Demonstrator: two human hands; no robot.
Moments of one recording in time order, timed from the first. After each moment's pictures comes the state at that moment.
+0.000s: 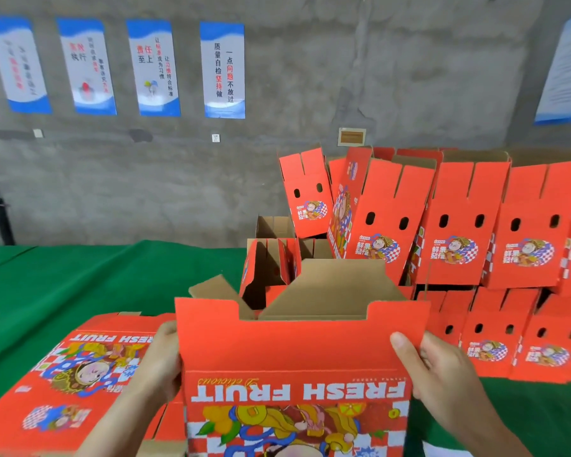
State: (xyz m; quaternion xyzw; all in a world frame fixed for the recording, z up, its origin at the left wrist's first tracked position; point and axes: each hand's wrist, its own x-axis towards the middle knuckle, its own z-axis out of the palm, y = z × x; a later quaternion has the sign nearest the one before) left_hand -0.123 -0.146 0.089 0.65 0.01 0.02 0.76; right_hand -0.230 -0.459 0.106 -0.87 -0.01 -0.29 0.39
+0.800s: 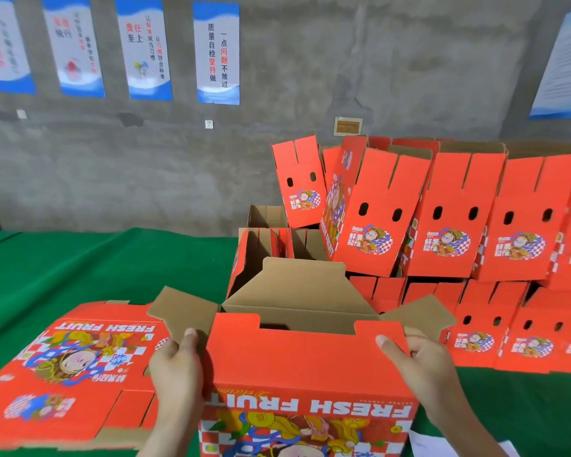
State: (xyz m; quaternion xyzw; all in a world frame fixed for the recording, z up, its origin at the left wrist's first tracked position) left_hand -0.123 -0.193 0.046 0.59 0.19 0.24 0.75; right_hand -0.196 -0.476 0.075 -0.84 0.12 -0.23 0.48
